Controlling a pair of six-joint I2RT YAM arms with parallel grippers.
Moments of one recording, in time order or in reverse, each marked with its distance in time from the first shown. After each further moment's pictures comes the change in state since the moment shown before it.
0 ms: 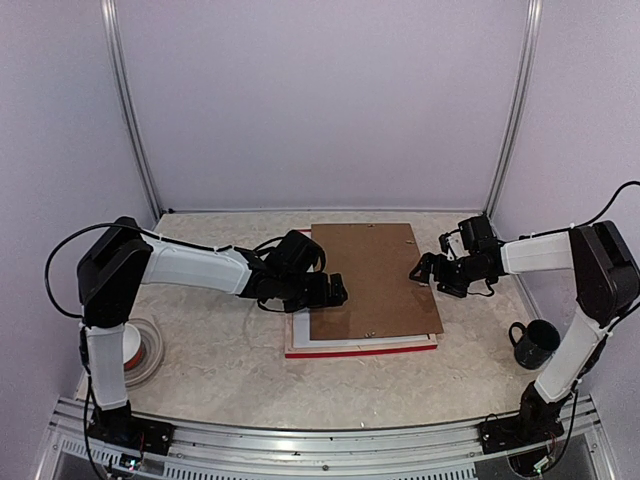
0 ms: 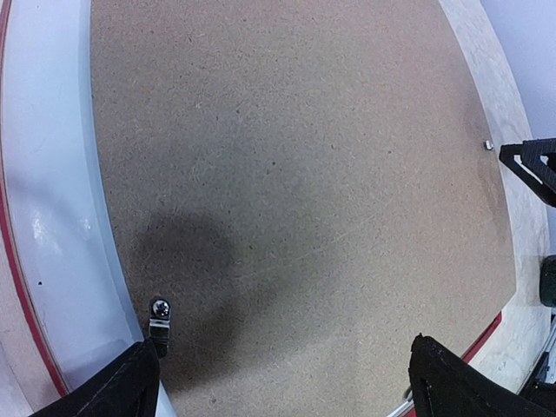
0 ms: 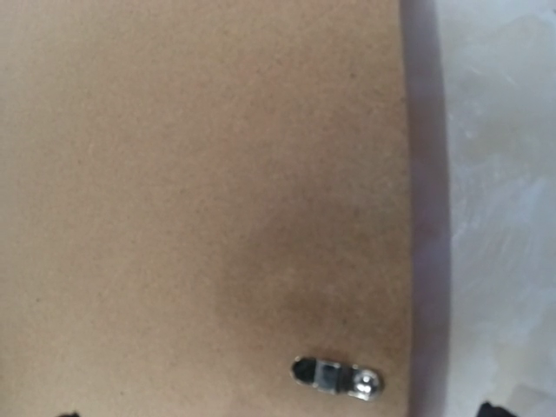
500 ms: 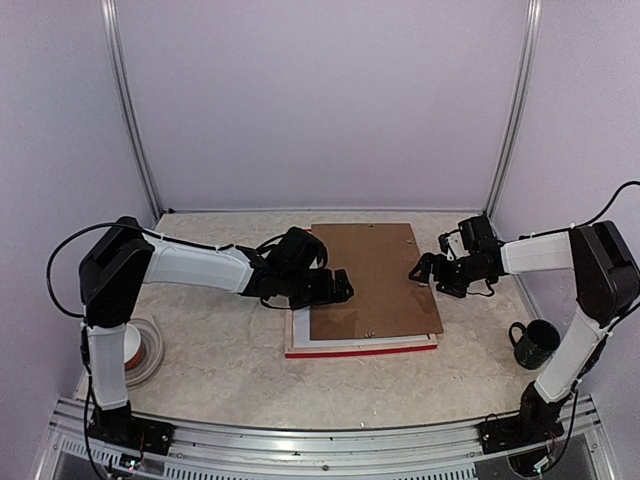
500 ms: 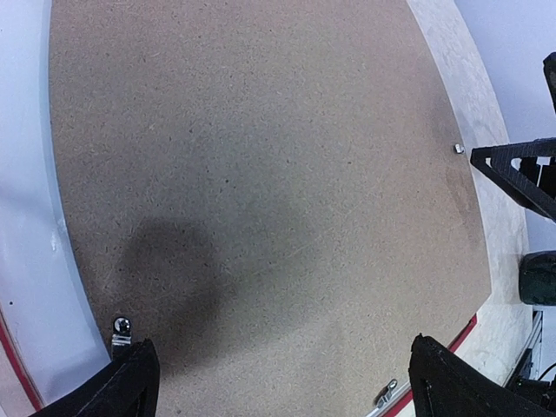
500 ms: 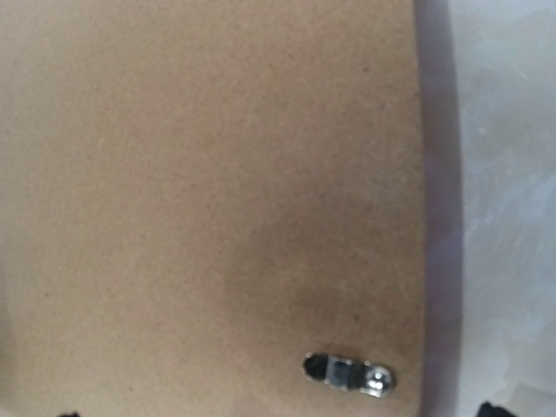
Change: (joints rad) left arm 0.000 0.011 0.022 0.038 0.041 0.000; right arm 0.000 0.000 0.000 0.001 -0.016 0.003
